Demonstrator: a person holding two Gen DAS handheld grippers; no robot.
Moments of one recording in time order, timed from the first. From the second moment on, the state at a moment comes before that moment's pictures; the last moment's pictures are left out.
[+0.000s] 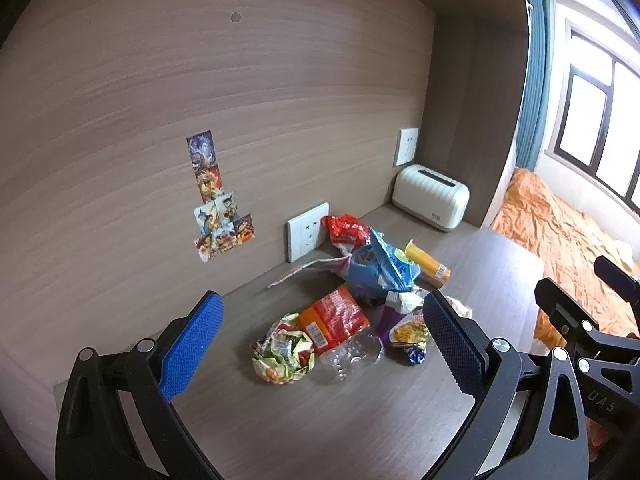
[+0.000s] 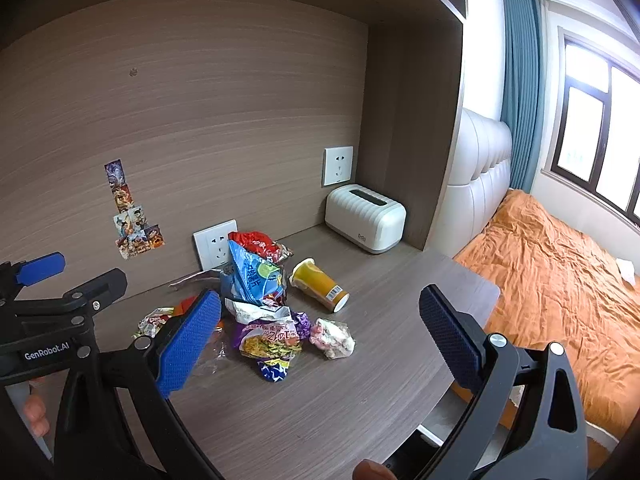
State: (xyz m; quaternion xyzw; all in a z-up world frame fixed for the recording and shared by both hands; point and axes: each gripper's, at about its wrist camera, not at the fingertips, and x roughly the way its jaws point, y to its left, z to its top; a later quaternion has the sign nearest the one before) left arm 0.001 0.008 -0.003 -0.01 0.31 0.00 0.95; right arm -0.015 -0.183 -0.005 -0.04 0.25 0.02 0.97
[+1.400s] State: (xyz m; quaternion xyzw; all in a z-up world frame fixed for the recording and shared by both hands) left arm 0.014 0.017 -0.027 -0.02 0.33 0.01 0.94; right arm 0.013 -0.176 -0.019 -0.04 0.28 0.04 0.96
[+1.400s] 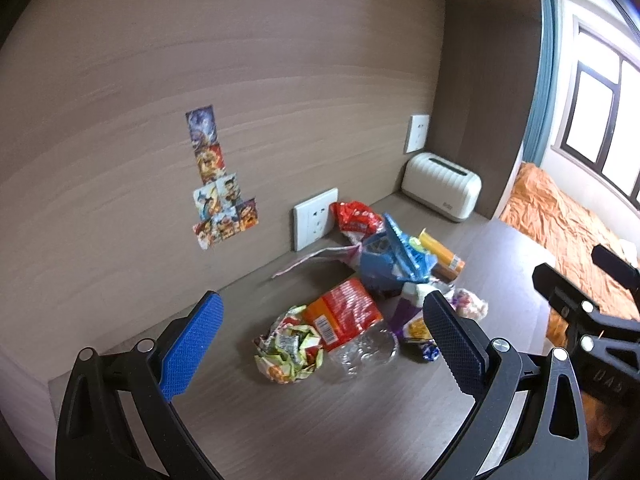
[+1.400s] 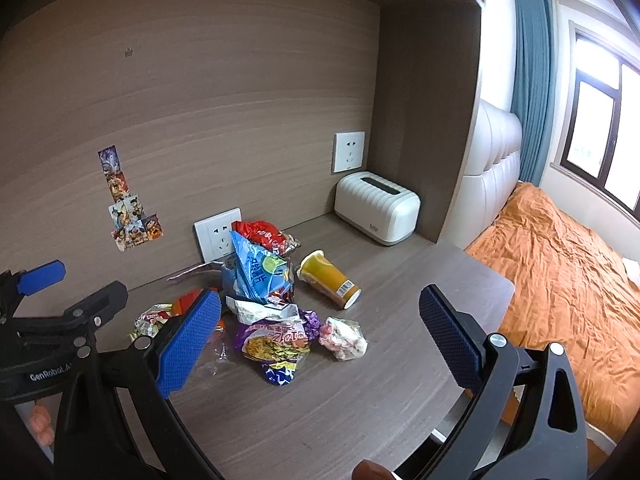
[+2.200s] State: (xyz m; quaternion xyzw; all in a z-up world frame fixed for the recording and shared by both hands) left arm 0.081 0.066 -0.150 -0.03 0.43 0.00 0.90; right arm 0.124 -0.118 -0.082 -0.06 0.36 0.10 0.93
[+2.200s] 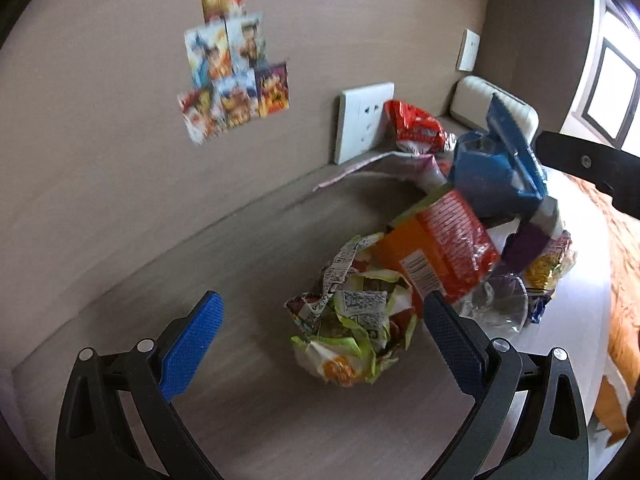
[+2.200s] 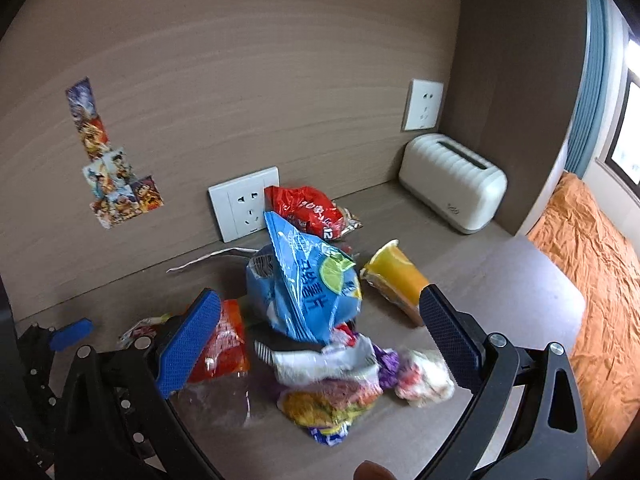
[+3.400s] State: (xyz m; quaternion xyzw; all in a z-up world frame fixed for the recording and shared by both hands) left arm 0.059 -0.003 -0.078 0.01 0.37 -0.06 0.93; right arm 0.086 -0.195 -0.027 0.06 0.32 0.09 0.94
